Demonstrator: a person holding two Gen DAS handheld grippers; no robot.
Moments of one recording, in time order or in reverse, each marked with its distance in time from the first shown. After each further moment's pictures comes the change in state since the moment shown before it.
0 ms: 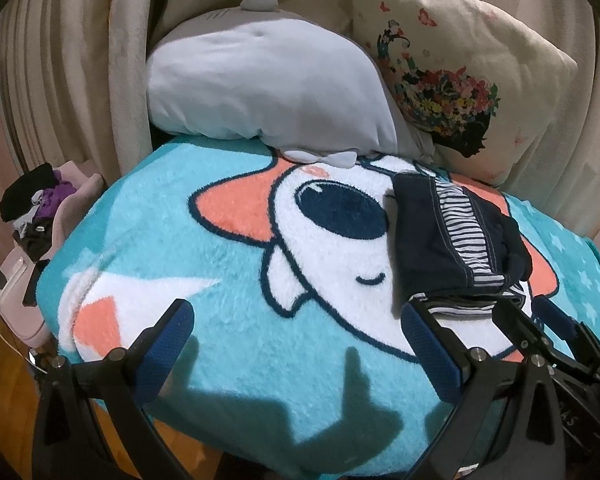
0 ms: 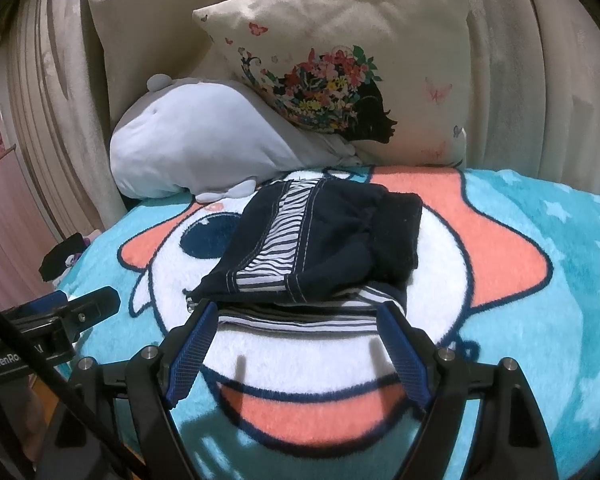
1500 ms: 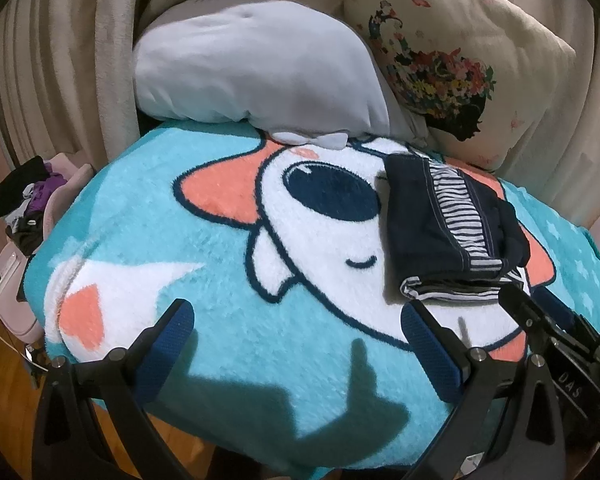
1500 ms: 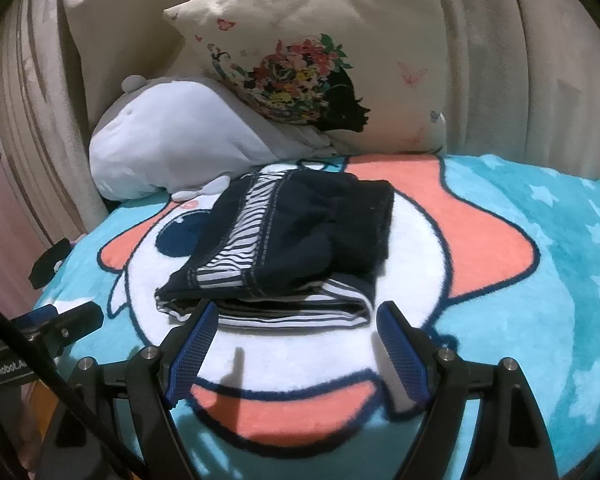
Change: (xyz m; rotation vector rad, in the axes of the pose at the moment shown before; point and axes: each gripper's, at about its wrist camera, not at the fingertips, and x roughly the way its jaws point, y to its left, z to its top) left arm 0.007 -0.006 -0.004 0.013 0.052 -0.020; right arm 0.006 -0.025 0.001 0.051 0.026 -0.038
